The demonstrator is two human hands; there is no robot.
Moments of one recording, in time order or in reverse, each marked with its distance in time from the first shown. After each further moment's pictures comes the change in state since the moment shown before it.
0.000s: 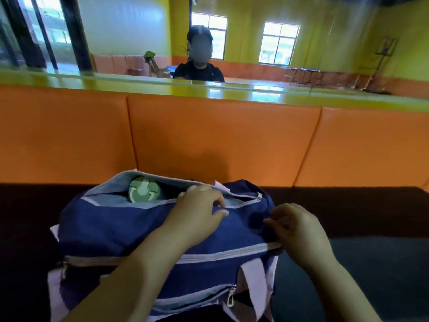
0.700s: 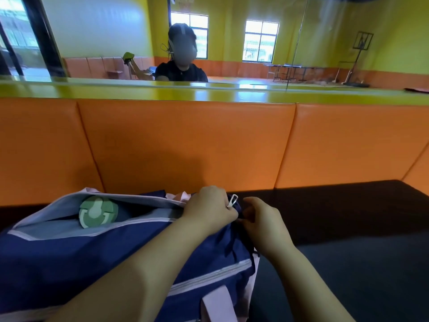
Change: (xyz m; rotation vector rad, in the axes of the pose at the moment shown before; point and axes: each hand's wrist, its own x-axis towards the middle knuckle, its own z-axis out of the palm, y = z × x) left_hand 0.087 0.051 0.064 0.052 -0.118 -0.061; right_hand 0.053 0.020 0.010 0.158 -0.141 0.130
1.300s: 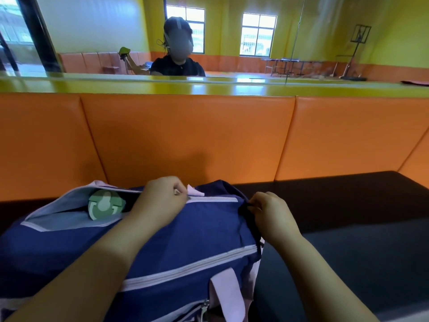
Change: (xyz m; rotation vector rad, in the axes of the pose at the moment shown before) left_hand -0.036 -0.067 -0.046 -0.150 0.147 -0.150; right_hand -0.002 0.005 0.002 -0.206 0.057 0.033
